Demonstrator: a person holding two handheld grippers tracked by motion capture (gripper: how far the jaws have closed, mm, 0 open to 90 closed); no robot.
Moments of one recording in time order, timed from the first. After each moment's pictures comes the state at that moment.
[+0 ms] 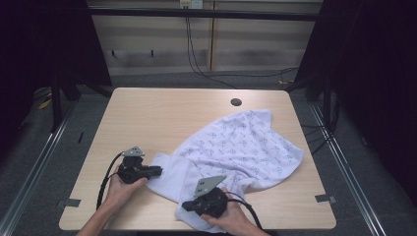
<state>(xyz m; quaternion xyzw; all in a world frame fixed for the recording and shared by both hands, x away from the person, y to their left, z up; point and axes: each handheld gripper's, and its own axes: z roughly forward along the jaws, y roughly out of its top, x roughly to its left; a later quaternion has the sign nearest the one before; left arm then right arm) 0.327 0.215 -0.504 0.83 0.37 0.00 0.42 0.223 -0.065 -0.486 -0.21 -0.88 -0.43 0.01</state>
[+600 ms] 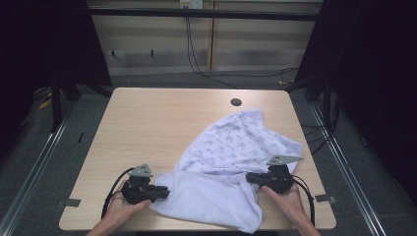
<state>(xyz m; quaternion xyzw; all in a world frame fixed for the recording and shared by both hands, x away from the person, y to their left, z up) 0.275 0.196 -0.493 0.86 0.30 -0.04 0.40 0.255 -0.246 -0.486 -0.43 -0.79 -0.43 -0.06</state>
